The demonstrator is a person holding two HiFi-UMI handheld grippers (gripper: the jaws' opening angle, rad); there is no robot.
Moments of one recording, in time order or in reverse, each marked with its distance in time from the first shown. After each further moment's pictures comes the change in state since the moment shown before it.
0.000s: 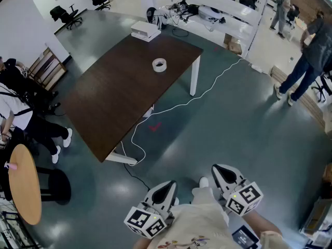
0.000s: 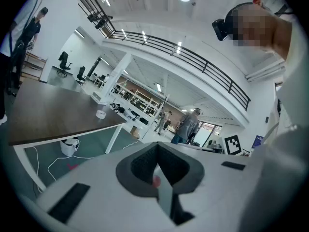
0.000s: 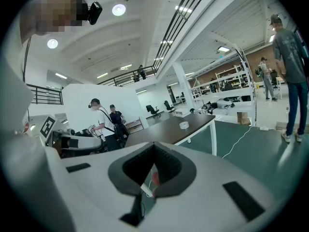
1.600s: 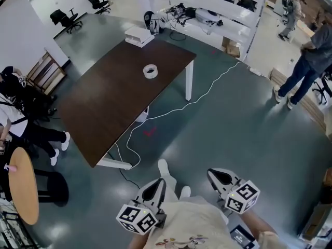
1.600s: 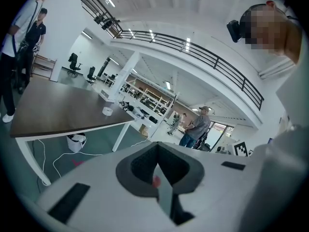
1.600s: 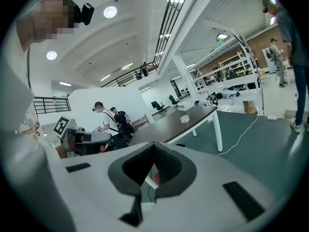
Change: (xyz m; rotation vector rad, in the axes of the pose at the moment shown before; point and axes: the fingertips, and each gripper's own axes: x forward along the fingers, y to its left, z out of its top) left arm 0.060 0.001 -0.009 -0.029 0.022 0.123; right arm -0.020 -0.073 -0.016 0.078 0.051 0.110
